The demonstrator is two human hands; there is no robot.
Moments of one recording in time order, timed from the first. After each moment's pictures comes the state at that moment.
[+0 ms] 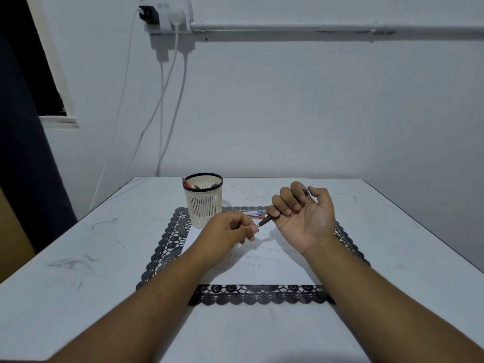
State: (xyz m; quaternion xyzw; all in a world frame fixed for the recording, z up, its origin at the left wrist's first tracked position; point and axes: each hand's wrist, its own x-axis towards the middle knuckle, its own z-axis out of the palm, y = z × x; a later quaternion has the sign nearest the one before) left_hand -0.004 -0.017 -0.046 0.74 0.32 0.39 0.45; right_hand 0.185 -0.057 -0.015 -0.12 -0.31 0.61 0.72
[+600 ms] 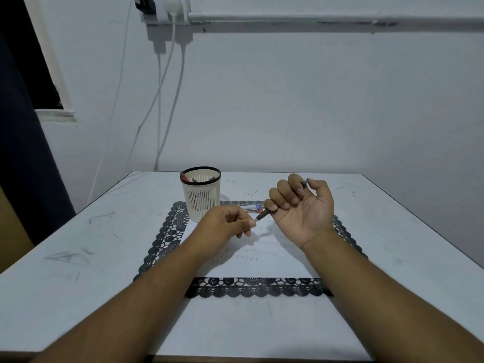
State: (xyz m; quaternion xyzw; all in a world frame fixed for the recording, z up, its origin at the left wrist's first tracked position) left_hand -0.004 -0.018 -0.045 0.73 0.31 0.39 0.47; right_hand 0.185 -0.059 -0.014 -0.11 -0.32 0.62 0.71
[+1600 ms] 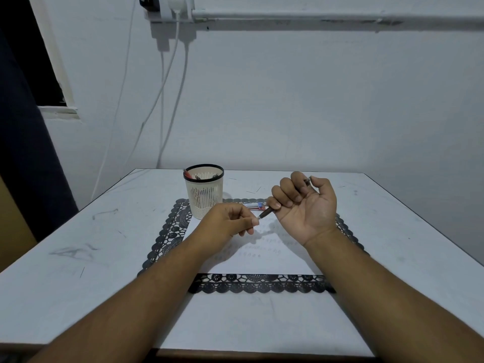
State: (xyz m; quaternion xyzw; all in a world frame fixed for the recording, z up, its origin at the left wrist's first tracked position) left_hand -0.005 -0.023 -0.041 0.72 0.31 0.39 0.48; right_hand 0.184 -0.058 -0.014 -0.10 -0.33 0.62 0.70
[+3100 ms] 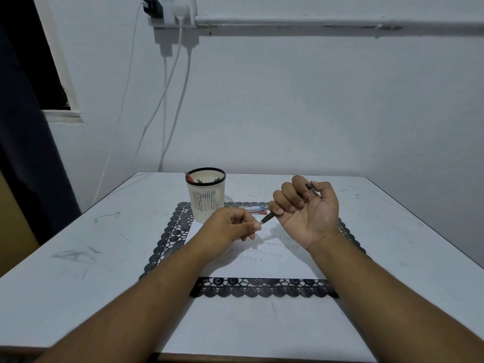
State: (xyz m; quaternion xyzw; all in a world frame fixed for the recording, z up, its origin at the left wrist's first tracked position) left_hand -0.004 -0.024 -0.040 0.72 0.30 0.38 0.50; right_hand 0.187 -0.059 -0.013 -0.11 -0.35 0.62 0.69
